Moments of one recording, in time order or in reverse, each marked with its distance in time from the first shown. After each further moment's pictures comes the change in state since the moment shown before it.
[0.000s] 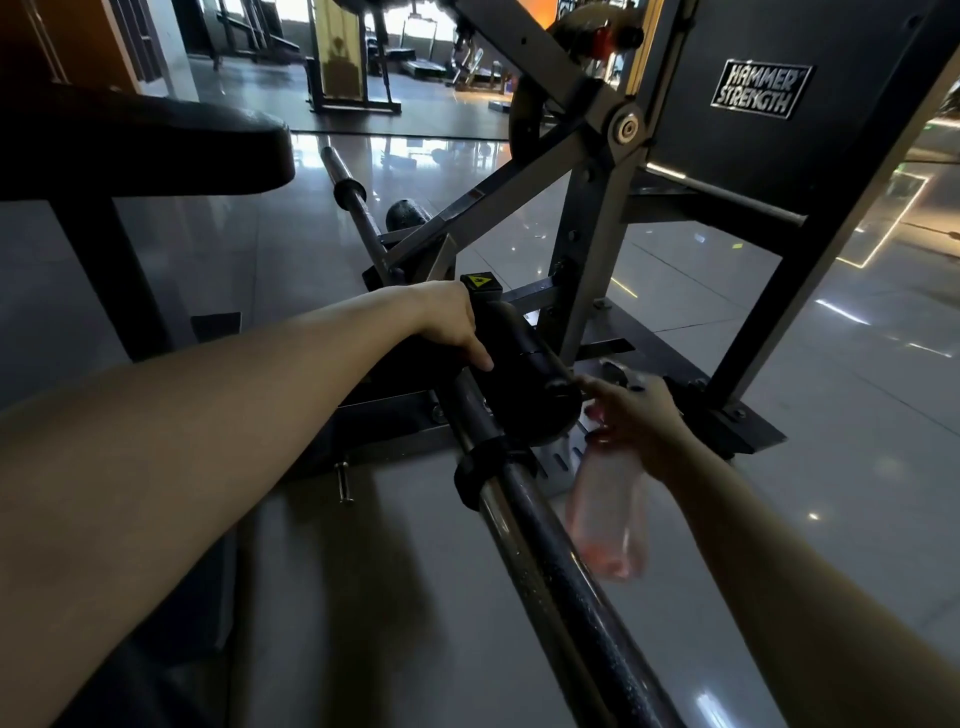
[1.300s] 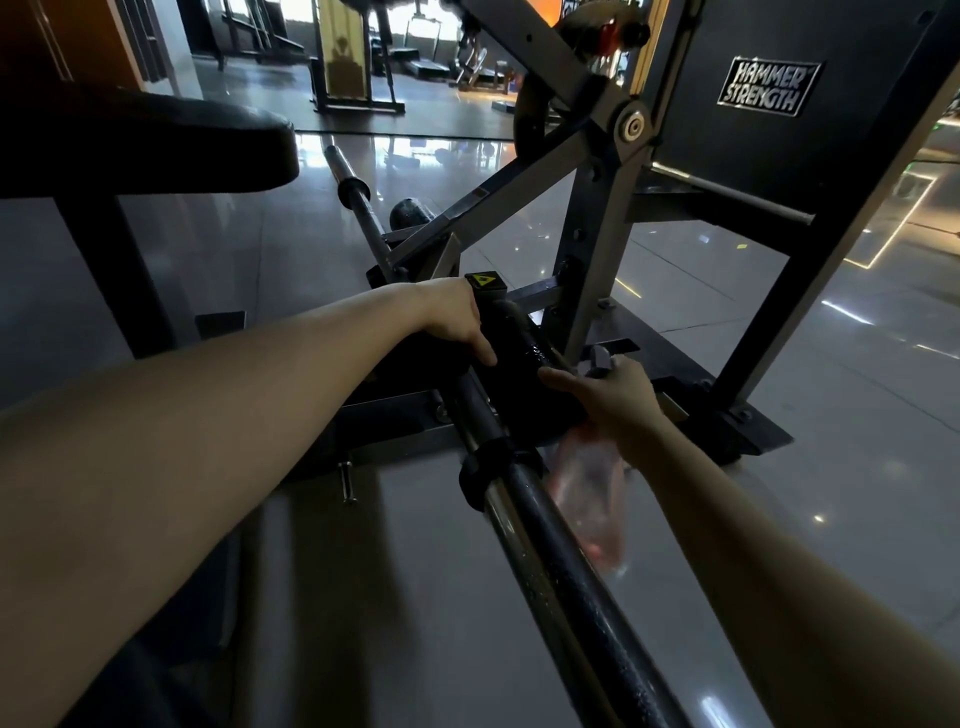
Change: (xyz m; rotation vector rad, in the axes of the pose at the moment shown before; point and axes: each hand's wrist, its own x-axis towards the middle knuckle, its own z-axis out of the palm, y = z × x) left_hand 0.001 0.000 -0.001 -0.059 0.011 0.005; right_hand 0.005 -0.012 0.027 -0.232 0.034 -0.102
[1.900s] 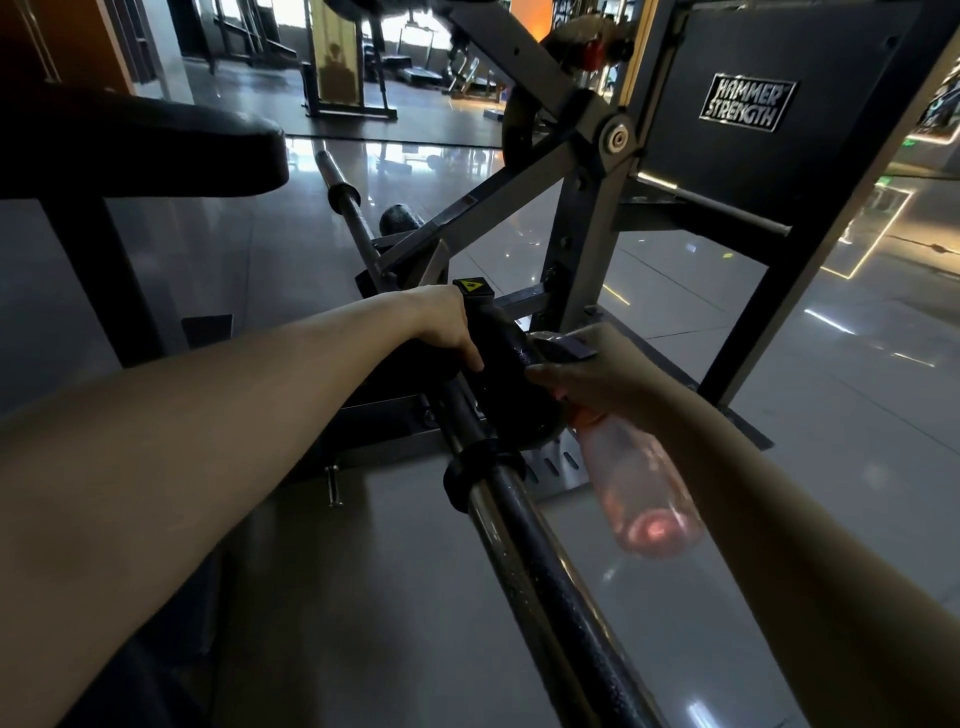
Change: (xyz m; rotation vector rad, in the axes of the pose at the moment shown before) left_hand 0.007 0.000 0.005 0.019 0.019 -0.035; right_hand -0.009 -0.047 -0.026 -0.317 -0.217 -0.236
